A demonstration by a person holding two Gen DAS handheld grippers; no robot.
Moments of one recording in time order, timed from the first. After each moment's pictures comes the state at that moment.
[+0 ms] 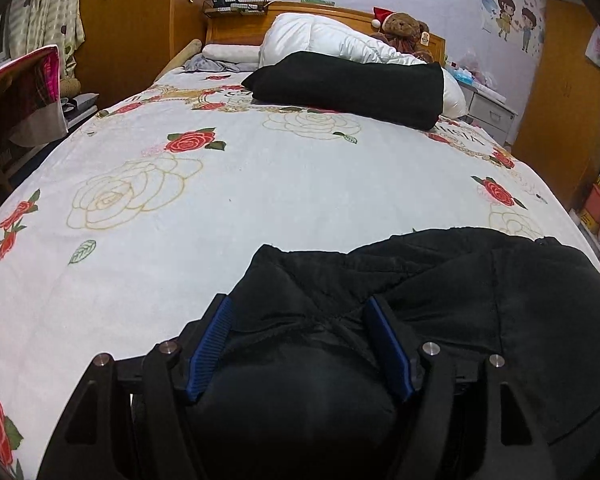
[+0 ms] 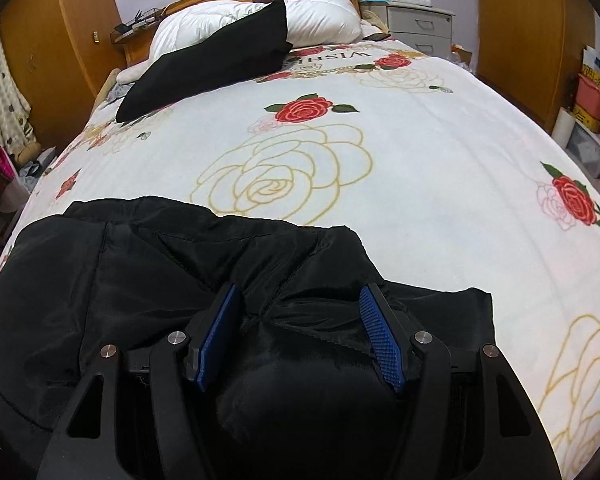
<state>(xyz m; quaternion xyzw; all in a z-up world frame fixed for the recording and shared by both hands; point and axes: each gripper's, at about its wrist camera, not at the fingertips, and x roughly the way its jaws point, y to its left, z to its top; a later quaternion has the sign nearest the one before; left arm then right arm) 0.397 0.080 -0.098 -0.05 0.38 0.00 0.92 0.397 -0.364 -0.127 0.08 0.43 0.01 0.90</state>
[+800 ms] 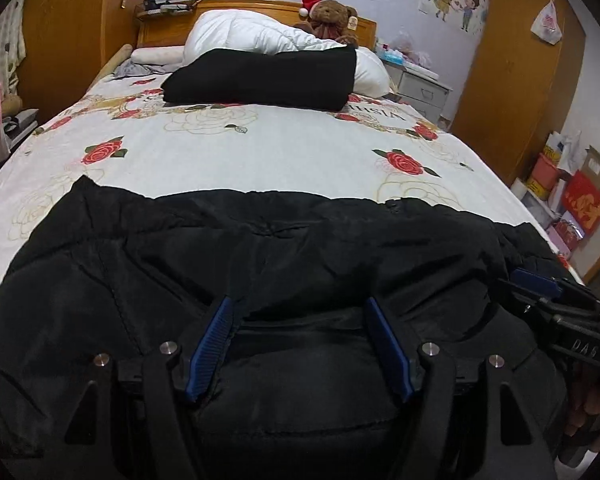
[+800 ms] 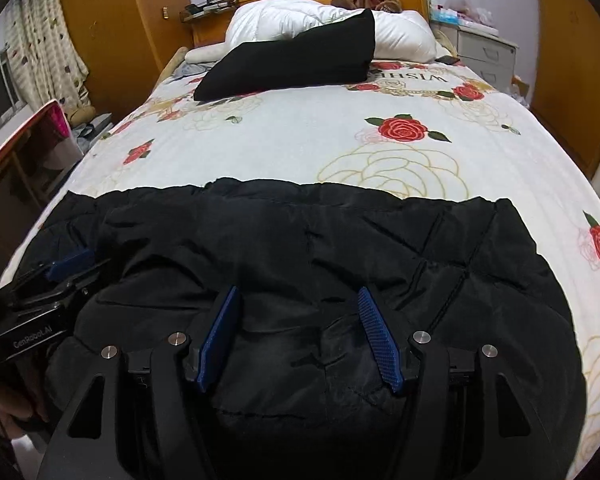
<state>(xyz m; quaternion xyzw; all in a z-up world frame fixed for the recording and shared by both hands) 0.370 -0.017 -0.079 -0.04 0.39 -0.10 0.92 0.379 -0.275 -0.095 0.02 0.42 0.10 0.90</state>
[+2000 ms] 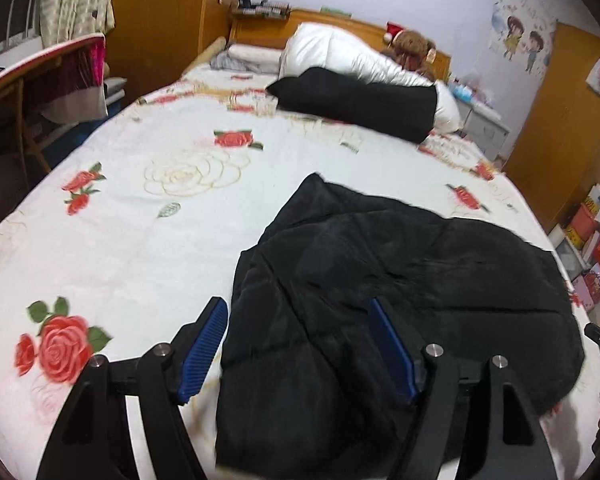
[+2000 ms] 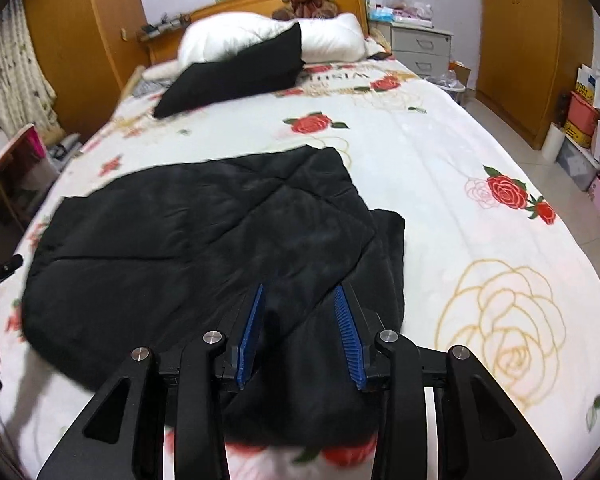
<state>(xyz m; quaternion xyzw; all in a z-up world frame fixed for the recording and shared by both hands) 0.256 0.115 -0.013 -0.10 0.38 0.00 0.92 0.252 -0.375 -0.027 0.06 0.42 0.03 0.90</state>
